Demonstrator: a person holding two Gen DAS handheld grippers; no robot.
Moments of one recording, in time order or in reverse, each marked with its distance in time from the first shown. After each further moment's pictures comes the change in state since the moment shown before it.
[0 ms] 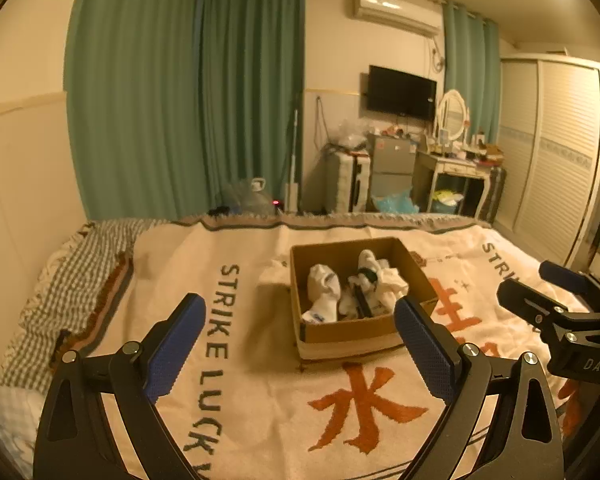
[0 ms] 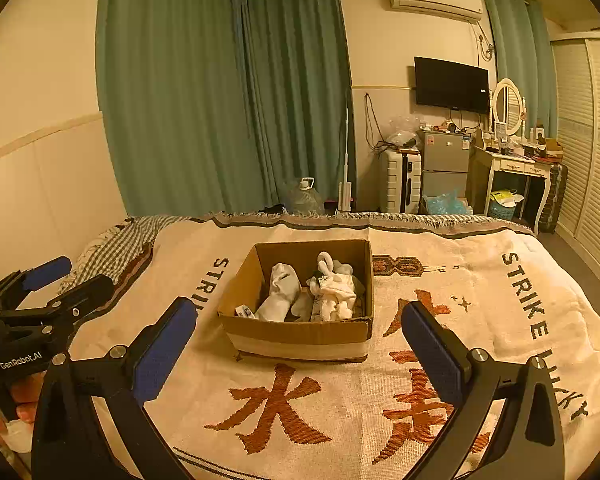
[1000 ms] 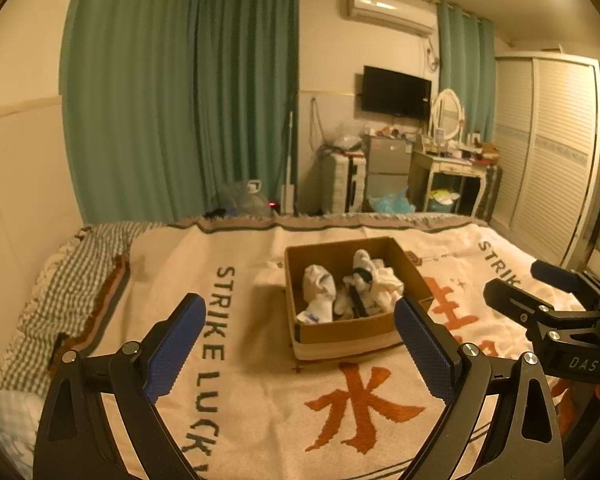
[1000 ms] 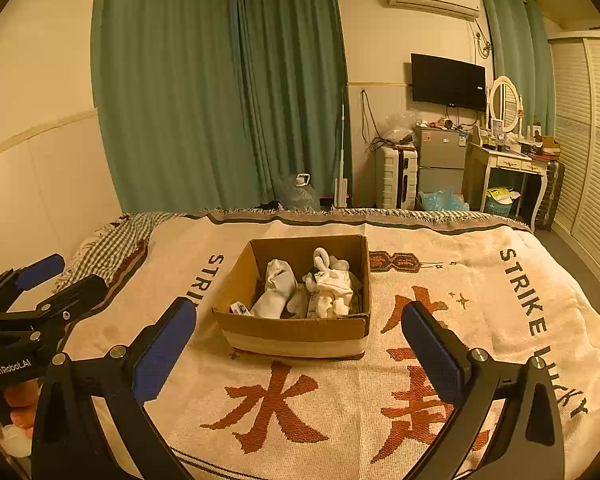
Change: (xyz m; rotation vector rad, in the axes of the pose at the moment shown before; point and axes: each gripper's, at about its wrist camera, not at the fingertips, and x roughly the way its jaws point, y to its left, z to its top) left arm -0.001 -0.003 0.003 0.010 0.000 -0.013; right arm 0.004 0.000 0.000 0.006 0.009 -0.011
